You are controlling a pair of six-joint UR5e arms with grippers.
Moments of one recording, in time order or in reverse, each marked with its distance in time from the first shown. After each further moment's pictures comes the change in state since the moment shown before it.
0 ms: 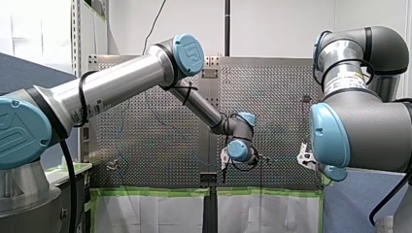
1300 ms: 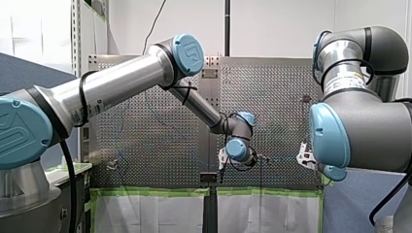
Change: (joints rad) left arm 0.005 0.002 -0.001 -0.048 -0.014 -0.010; right arm 0.003 0.000 -0.003 0.001 0.000 0.003
